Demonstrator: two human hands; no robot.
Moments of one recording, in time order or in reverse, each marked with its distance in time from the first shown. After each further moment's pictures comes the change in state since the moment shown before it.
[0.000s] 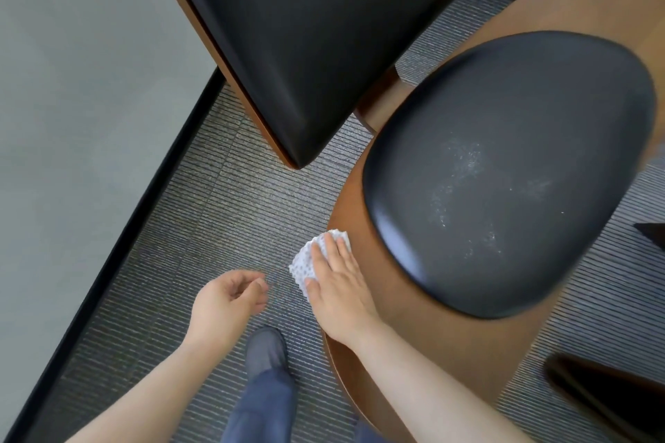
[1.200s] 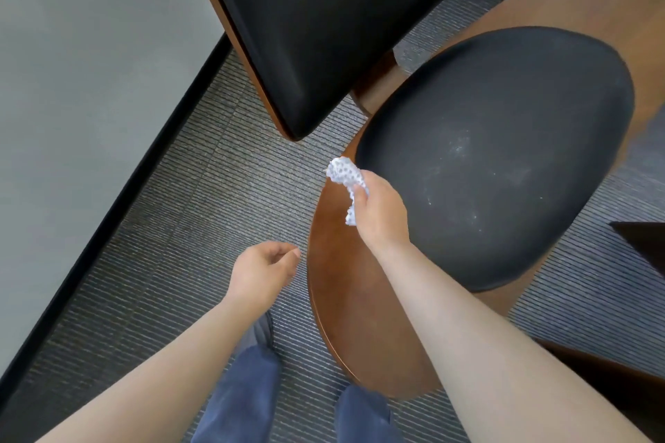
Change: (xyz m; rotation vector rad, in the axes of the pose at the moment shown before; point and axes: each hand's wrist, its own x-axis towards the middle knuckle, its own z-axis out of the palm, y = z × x) left_hand -0.021 0.009 0.045 0.021 -0.114 0.013; right_hand 0.021 0.034 -0.070 0.307 0.417 0.239
